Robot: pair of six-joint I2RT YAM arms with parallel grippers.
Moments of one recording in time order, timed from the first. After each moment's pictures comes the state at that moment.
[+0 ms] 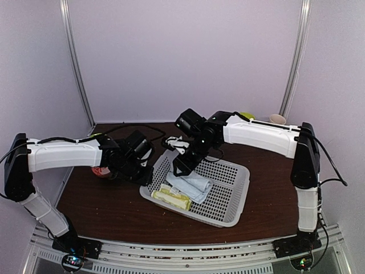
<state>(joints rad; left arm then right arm) -0.86 1.56 1.09 -0.64 -0.09 -0.50 0.92 2.06 1.87 -0.90 -0.19 -0.03</state>
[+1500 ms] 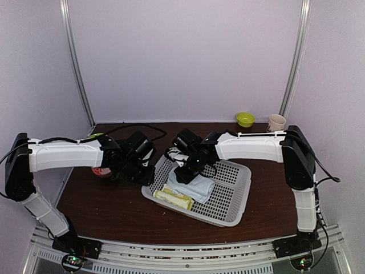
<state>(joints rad) -0.87 1.57 1.09 -0.62 -0.09 -0.53 0.95 2.10 1.67 -0.65 -0.04 0.11</state>
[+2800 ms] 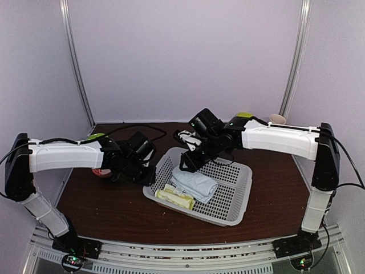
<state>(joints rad) -0.87 1.57 1.08 -0.59 -0.10 -0.56 0.91 1.87 1.60 -0.65 -0.12 0.14</state>
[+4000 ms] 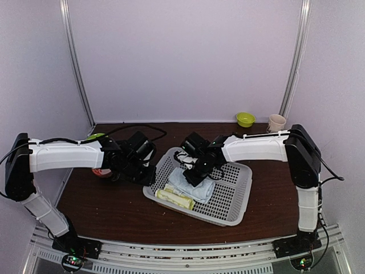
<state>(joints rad) -0.88 1.57 1.08 -0.59 -0.10 -0.58 0.91 2.05 1.54 -0.60 0.01 0.10</state>
